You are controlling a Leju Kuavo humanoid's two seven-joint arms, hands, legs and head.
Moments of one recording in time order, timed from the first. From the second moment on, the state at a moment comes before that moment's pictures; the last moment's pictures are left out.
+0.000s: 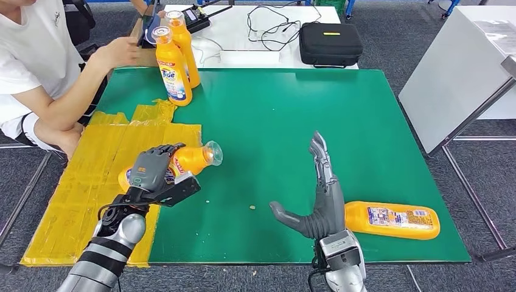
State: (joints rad) left arm -0.32 0.05 -0.27 -1.19 -1.00 0.27 -0.19; right arm 0.02 0.10 0.34 -1.71 0.29 -0.18 -0.52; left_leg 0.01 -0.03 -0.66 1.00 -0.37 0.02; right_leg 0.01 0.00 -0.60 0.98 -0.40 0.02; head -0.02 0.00
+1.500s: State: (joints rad) left arm -0.24 -0.06 -0.27 -1.08 -0.91 0.52 -0.34; right arm 0.01 0.10 0.38 -1.67 0.36 -0.23 -0.44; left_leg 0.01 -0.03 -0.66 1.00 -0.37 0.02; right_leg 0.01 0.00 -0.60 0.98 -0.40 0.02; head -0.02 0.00
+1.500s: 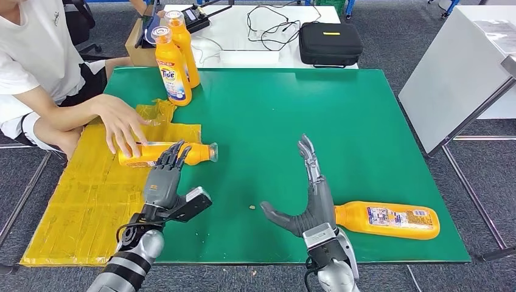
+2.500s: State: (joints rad) left arm 0.08 -0.09 -0.24 -1.67 -0.49 0.24 -0.47; right arm 0.14 -0.25 0.30 -1.67 1.03 -0.16 -0.09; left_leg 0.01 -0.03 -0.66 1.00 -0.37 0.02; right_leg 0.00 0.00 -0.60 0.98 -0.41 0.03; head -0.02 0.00
